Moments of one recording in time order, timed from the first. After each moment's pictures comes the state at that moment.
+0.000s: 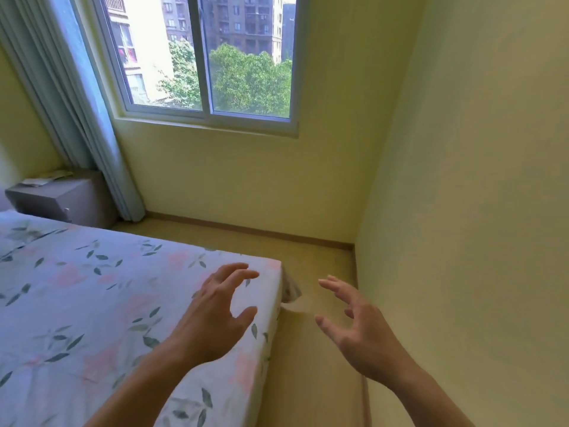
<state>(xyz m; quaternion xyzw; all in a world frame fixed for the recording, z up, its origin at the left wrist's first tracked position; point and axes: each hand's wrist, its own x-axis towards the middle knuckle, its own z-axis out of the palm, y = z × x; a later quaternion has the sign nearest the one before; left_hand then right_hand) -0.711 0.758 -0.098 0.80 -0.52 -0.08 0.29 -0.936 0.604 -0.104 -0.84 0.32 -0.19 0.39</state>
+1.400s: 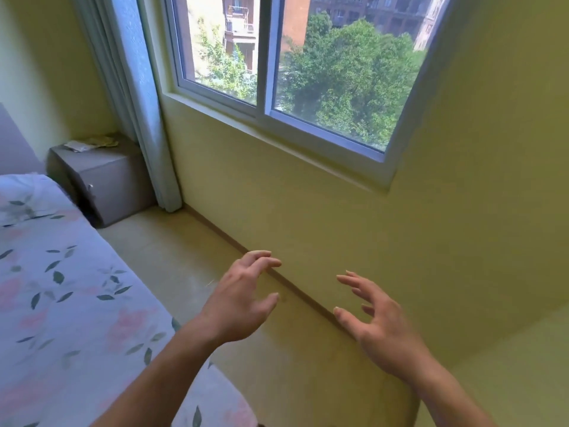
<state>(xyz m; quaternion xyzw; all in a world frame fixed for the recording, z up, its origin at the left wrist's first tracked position) -0.247 0.063 -0.142 0.87 -0.34 -0.07 0.36 -0.399 -0.157 -0.117 -0.89 0.17 -0.05 0.43</state>
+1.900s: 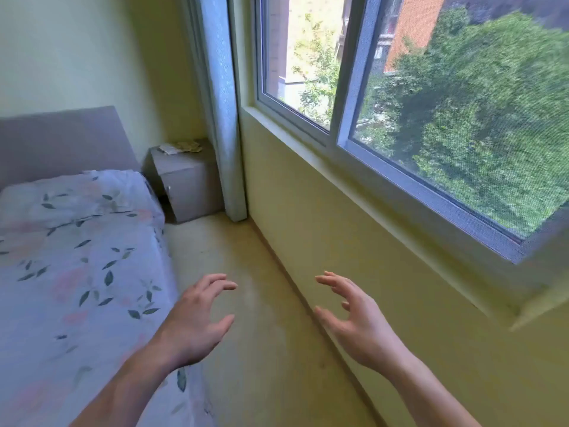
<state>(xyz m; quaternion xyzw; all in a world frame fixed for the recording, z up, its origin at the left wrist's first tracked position) -0.001 -0.007 -0.159 0.96 -0.07 -0.06 0.27 -0.023 -0.308 -0.141 -0.89 -0.03 0.06 0.44</state>
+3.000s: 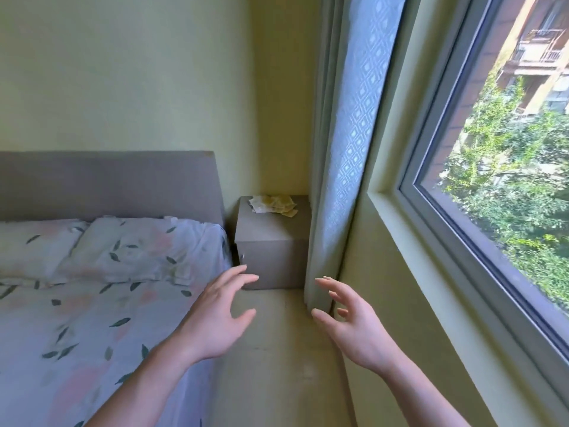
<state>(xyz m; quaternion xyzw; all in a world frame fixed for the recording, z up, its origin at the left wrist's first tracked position) 0.682 0.195 -0.147 0.95 0.10 0.03 0.30 0.784 -0.063 -0.162 -0.84 -0.24 0.14 0.47</state>
